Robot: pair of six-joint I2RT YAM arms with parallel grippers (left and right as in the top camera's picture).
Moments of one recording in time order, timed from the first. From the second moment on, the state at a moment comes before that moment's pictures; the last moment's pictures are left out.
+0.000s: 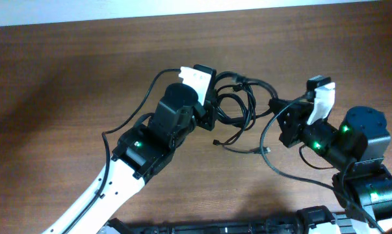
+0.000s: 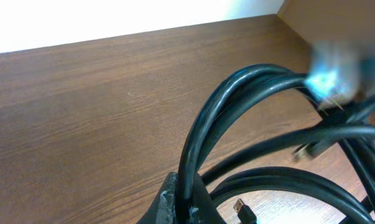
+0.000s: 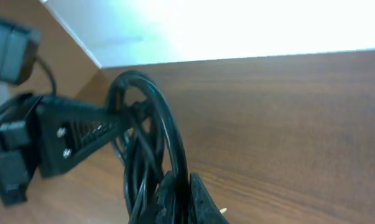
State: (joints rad) left arm -0.71 1.28 1.14 -0.35 -0.05 -0.28; right arm 0.10 0.74 0.92 -0.54 -0.44 0.29
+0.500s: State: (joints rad) left arm -0.71 1.28 1.14 -0.35 -0.08 -0.30; right arm 0.10 0.74 0.92 -0.54 -0.31 0.62
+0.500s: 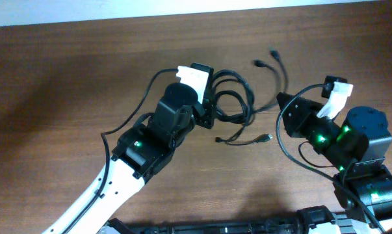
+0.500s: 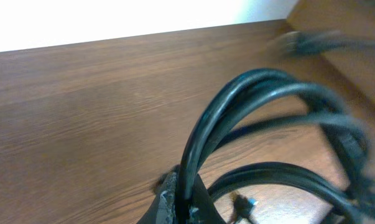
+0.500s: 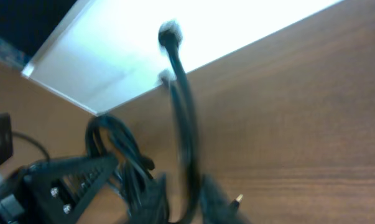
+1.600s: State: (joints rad) left arm -0.70 1.28 1.14 -0.25 0.27 0.06; right arm 0.10 0.79 0.92 -0.61 -0.48 0.12
